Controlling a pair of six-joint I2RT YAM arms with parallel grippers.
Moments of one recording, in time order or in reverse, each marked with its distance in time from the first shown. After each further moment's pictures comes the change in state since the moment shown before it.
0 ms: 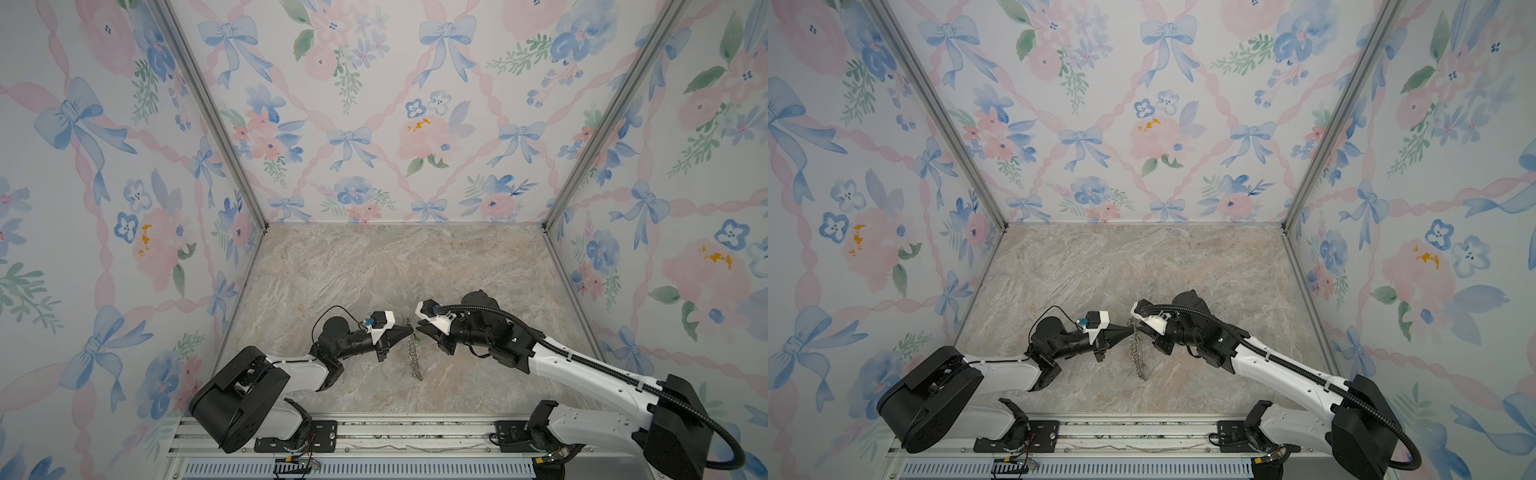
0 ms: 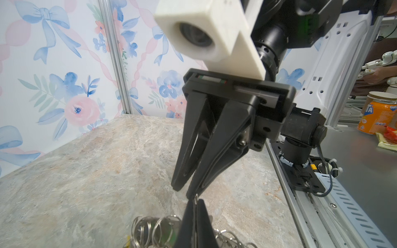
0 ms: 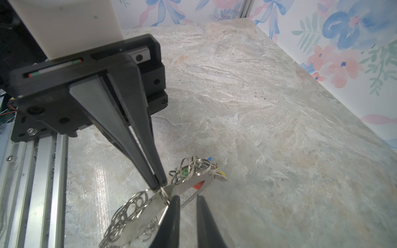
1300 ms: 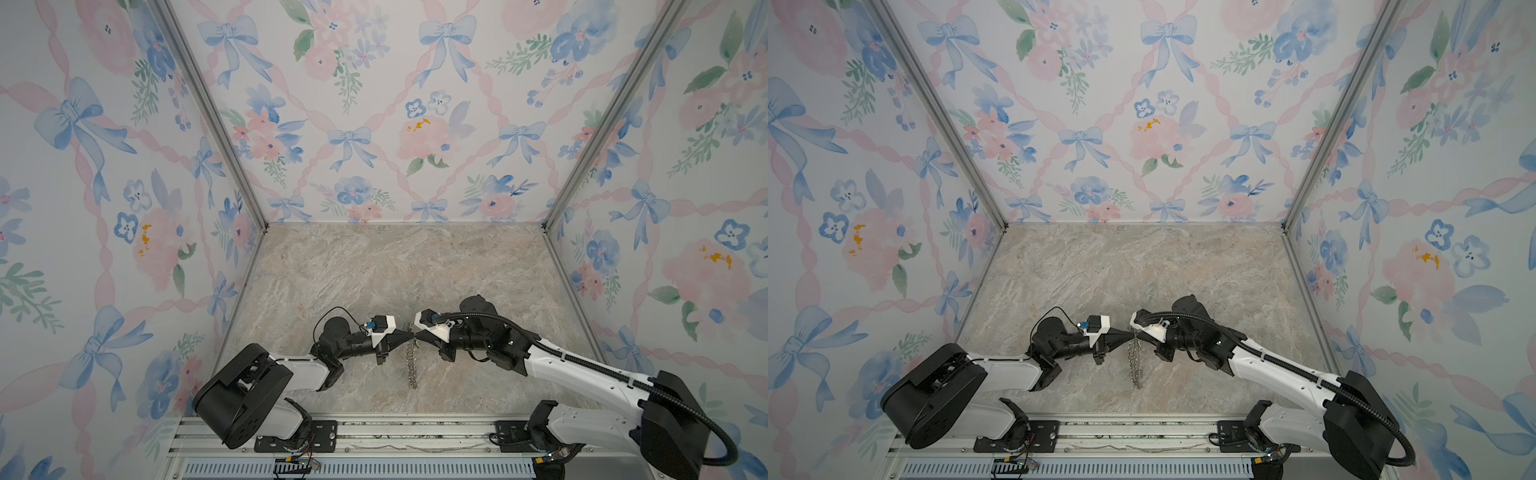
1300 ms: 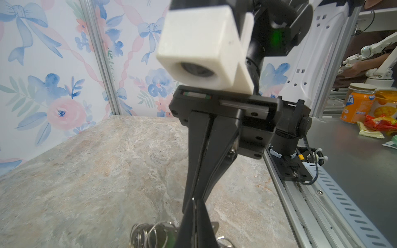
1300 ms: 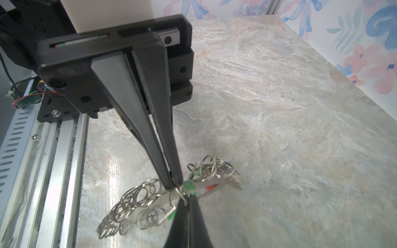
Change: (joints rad) left arm 0.002 0.007 -0.006 -0.017 0.060 0.053; right arm 0.013 0.019 -0.038 0.006 -0.085 -0.062
